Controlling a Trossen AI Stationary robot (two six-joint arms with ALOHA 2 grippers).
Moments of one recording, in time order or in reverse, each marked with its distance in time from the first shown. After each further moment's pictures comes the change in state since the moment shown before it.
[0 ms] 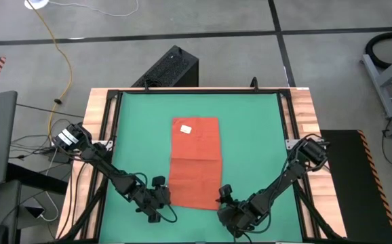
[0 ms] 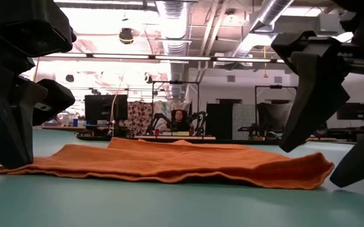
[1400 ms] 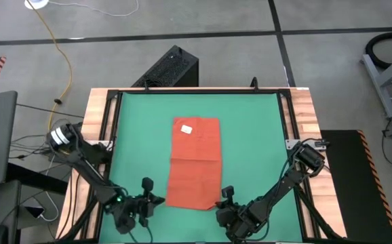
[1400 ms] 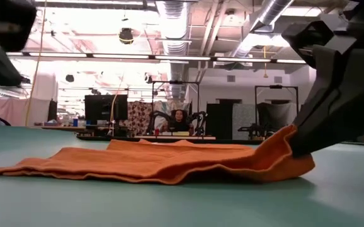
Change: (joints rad) left arm -0.246 -0.062 0.001 -0.058 -0.591 0.377; right arm 0.028 0.077 0.103 -0.108 0.168 0.205
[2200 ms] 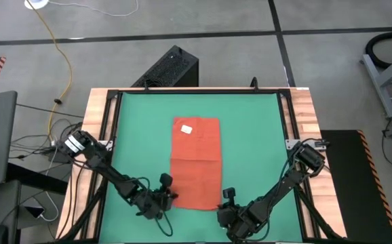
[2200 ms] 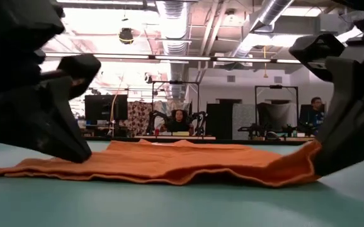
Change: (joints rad) left arm 0.229 0.172 -0.001 0.231 0.259 0.237; right arm 0.004 -0.002 0.000 -0.021 -0.121 0.094
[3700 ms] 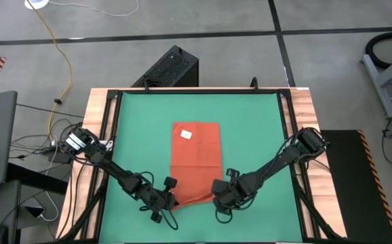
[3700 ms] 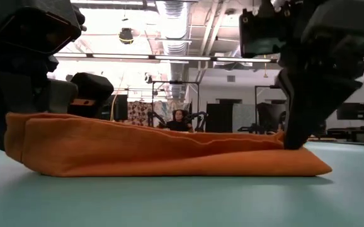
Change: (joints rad) left arm 0.069 -0.002 0.002 -0.056 0.379 -0.165; right arm -0.246 -0.144 -0.031 -0.205 -0.354 0.337
